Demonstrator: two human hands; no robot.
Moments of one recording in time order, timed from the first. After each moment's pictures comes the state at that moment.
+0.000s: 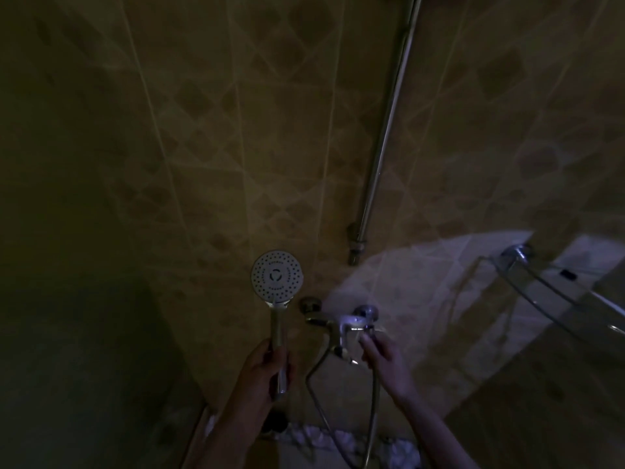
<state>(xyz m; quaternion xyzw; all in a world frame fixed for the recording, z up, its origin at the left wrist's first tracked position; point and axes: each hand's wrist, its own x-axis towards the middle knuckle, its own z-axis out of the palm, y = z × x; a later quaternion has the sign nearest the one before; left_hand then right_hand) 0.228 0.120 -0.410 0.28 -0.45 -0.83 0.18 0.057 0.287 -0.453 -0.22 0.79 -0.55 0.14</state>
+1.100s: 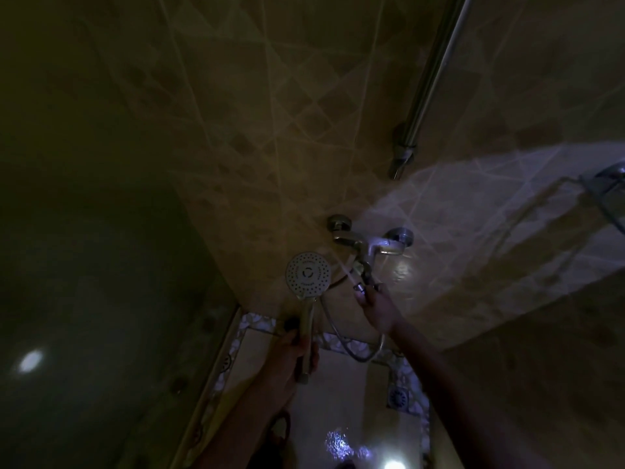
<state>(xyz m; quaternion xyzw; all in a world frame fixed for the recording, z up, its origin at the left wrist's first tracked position) 0.272 0.168 -0.532 0.40 -0.36 -0.84 0.07 0.060 0.255 -0.551 -0.29 0.88 -0.24 0.29</state>
